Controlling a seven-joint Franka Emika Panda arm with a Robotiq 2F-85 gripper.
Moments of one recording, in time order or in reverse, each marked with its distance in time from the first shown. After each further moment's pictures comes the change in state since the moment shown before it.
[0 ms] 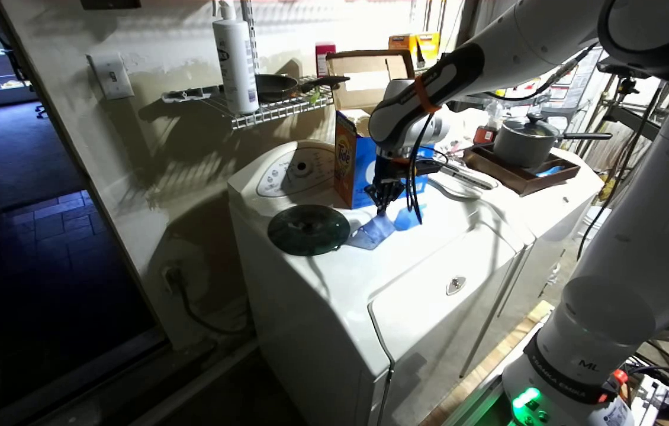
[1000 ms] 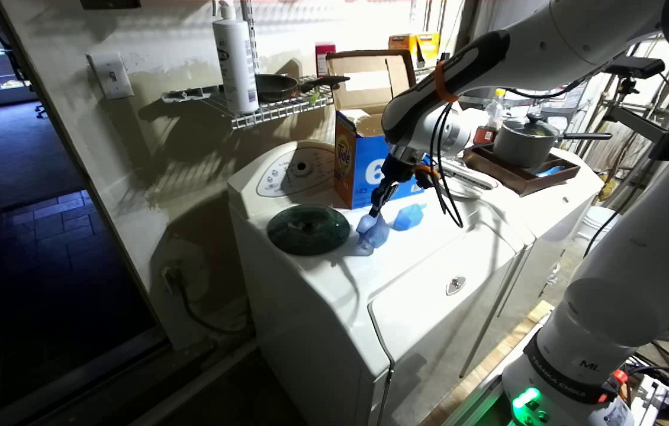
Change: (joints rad) arm 0.028 -0.139 -0.017 -0.179 0.397 0.167 -0.783
